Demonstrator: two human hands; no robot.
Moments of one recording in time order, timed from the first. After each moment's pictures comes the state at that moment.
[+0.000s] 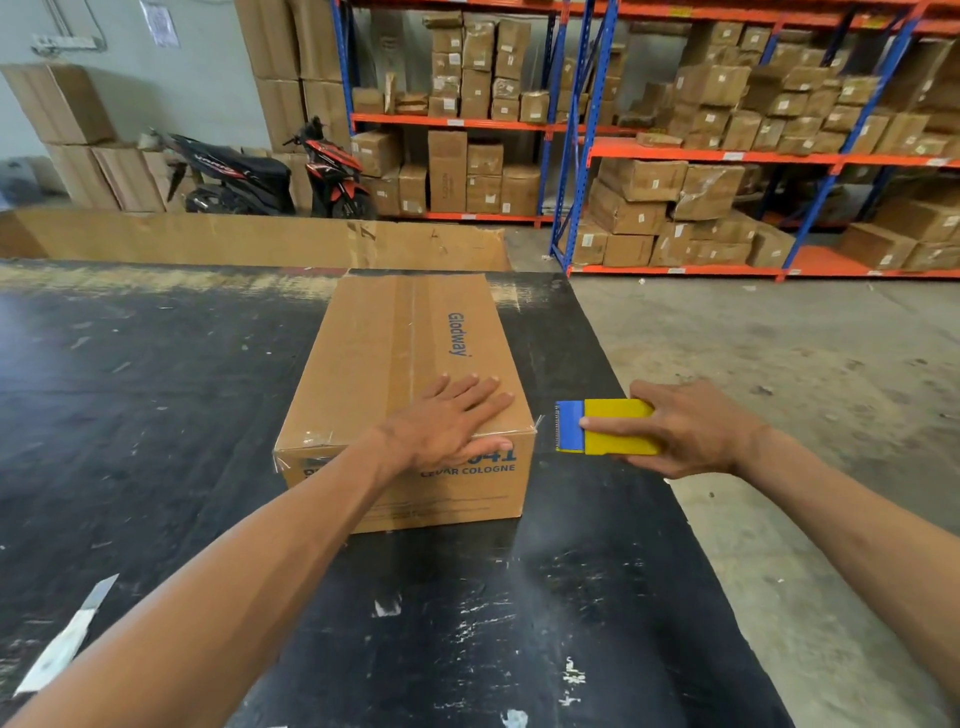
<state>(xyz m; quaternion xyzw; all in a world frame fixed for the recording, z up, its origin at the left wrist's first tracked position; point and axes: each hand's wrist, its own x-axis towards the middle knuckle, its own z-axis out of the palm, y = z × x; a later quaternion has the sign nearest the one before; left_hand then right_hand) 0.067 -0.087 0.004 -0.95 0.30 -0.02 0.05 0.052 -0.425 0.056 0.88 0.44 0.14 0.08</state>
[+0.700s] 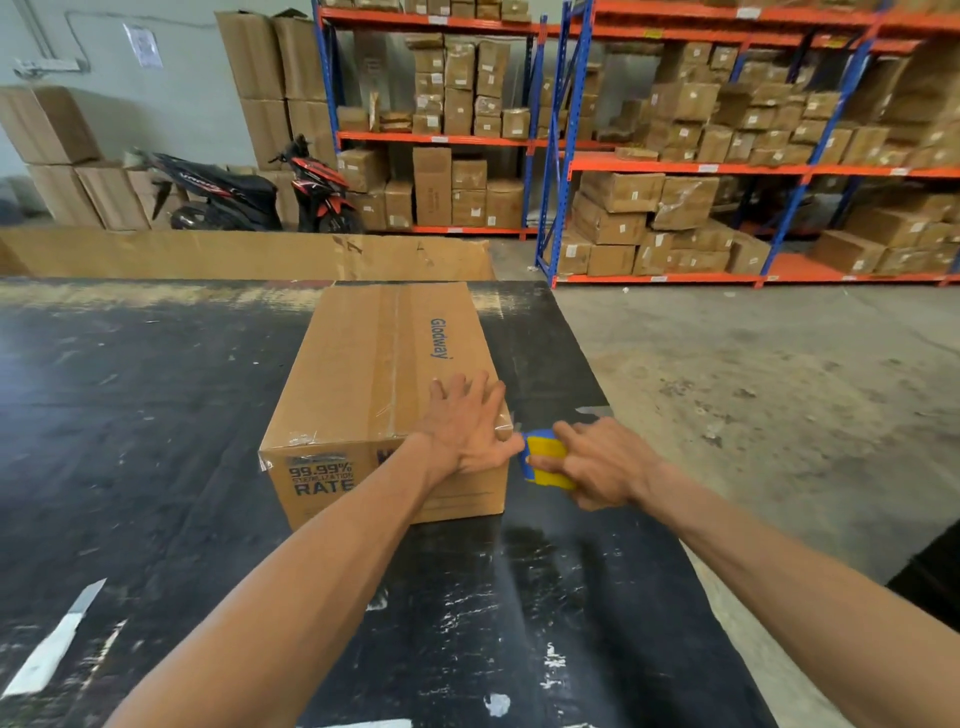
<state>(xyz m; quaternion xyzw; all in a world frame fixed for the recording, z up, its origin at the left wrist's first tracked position) 0.054 -0.152 0.007 -0.98 0.15 -0.09 0.06 0.025 -0.366 0.018 0.87 0.41 0.09 0.26</state>
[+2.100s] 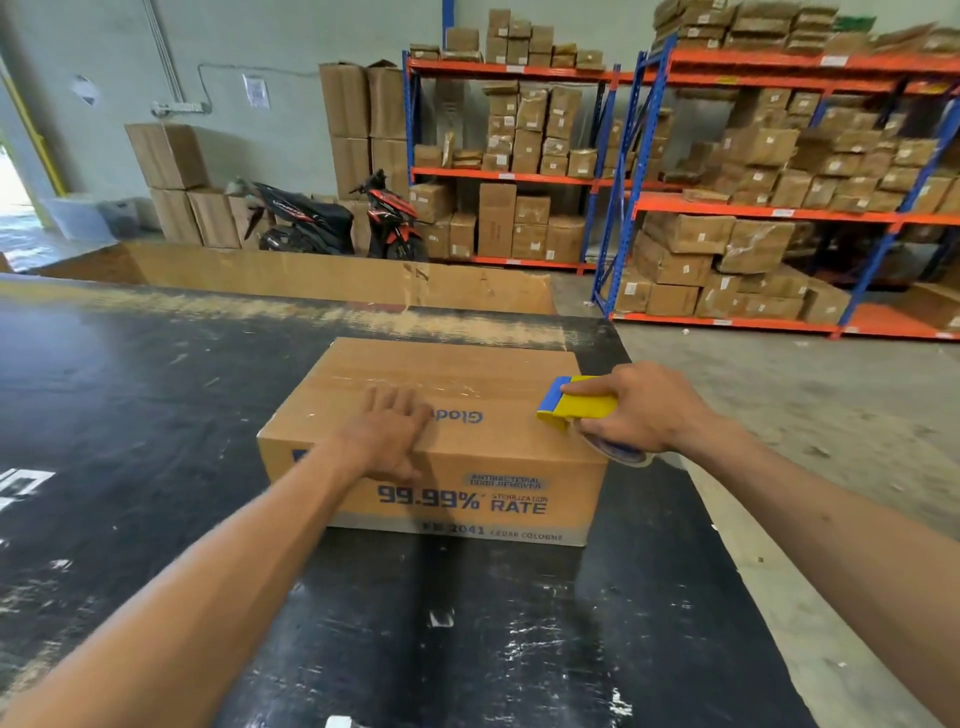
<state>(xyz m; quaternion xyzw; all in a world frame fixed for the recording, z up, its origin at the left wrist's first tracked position) 0.017 0.022 0.047 -0.99 0.08 0.06 0.09 0.042 -0.300 0.119 0.96 0.25 0.12 0.00</state>
